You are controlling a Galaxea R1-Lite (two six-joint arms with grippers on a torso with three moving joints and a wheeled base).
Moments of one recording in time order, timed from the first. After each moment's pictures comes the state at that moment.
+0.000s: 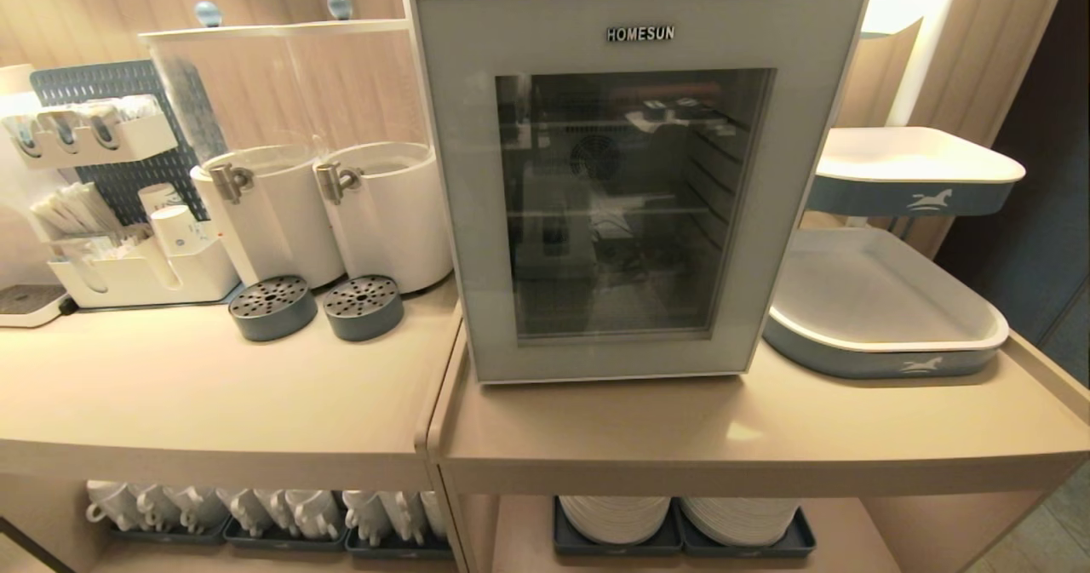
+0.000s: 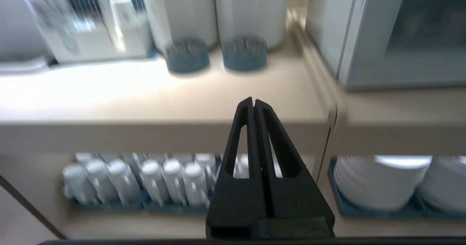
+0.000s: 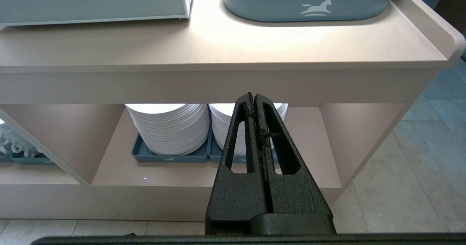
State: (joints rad) left arm 0.01 0.02 -0.24 0.09 0.04 0.05; right arm 0.00 0.00 -0.09 0.23 0.00 -0.02
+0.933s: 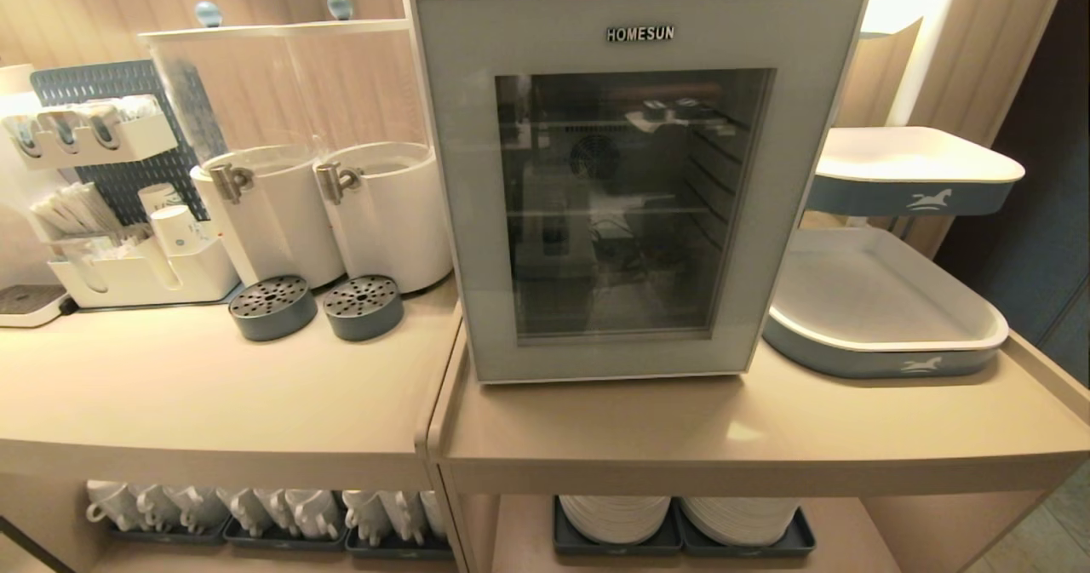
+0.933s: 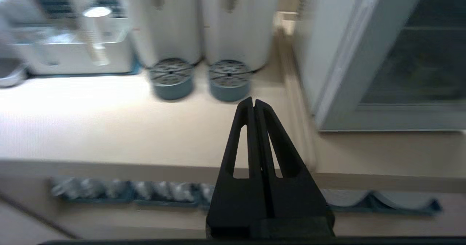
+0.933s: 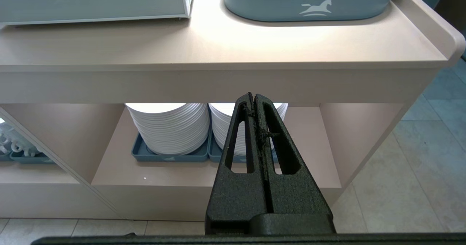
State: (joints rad) left arm 0.01 0.76 -0.95 0.28 -0.03 -0.03; right arm 0.00 0.00 -0.09 0.23 0.00 -0.02
